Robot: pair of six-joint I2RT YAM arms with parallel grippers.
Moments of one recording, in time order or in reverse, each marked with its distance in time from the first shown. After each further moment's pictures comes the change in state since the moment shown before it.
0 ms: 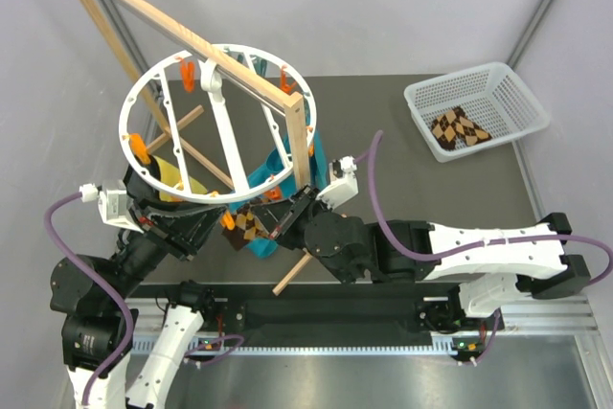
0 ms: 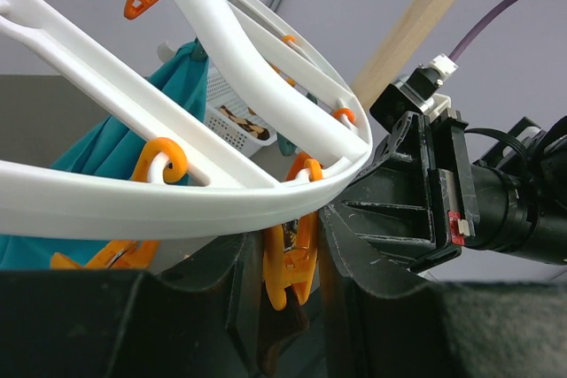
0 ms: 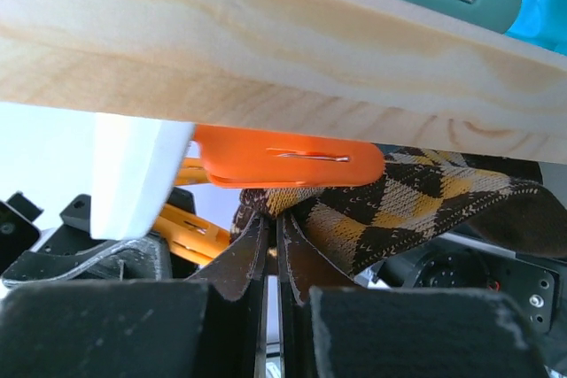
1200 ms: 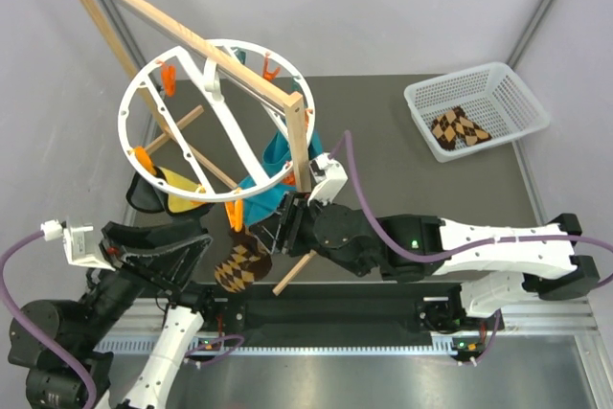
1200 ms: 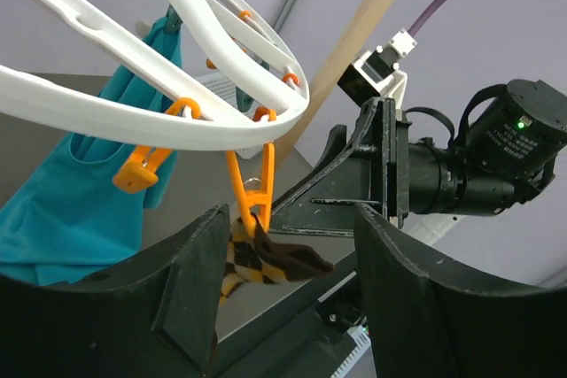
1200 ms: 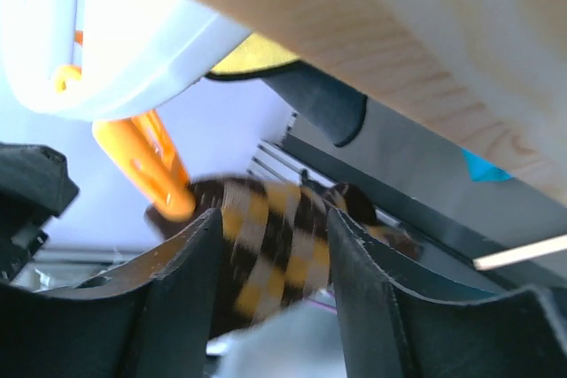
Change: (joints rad) left arm 0.000 -0.030 0.223 -0.264 -0.073 0.022; right arm -0.038 -0.038 -0.041 -0.044 -0.239 -0.335
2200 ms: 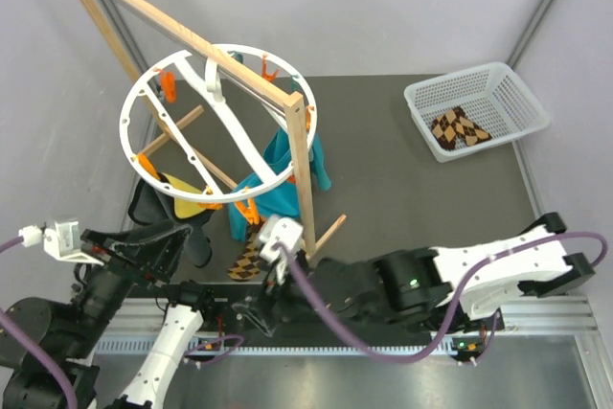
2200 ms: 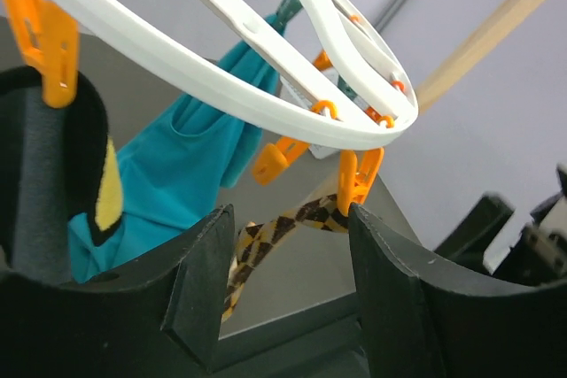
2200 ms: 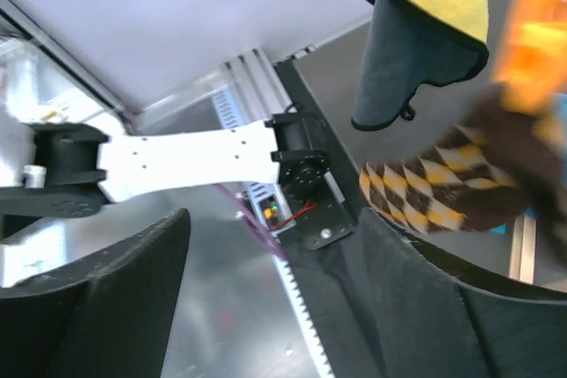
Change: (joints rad) left arm -0.001 0.077 0.156 -0.240 -0.209 0.061; right arm 0.229 0.010 0.052 0.022 -0.104 -0.658
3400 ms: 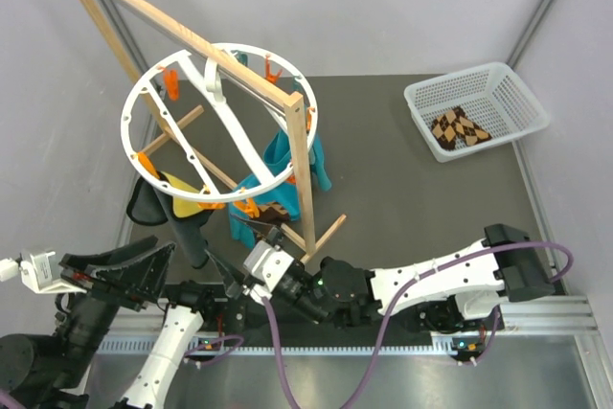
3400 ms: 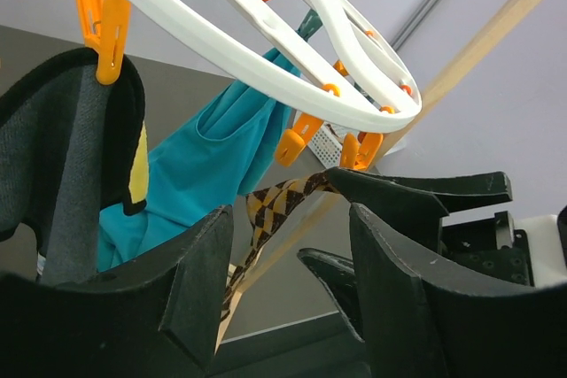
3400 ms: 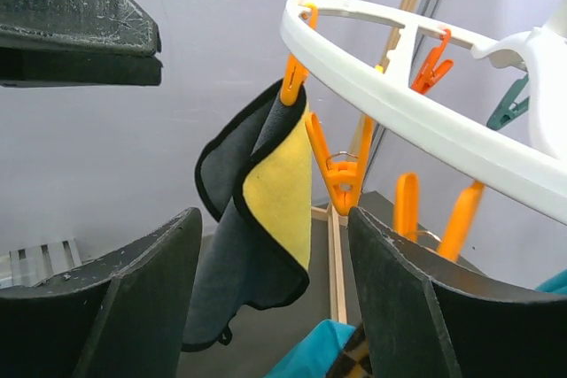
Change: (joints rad) left arm -0.012 -0.056 0.073 -0.083 -0.098 0.015; right arm -0.073 0.180 -0.362 1.257 0.109 -0.937
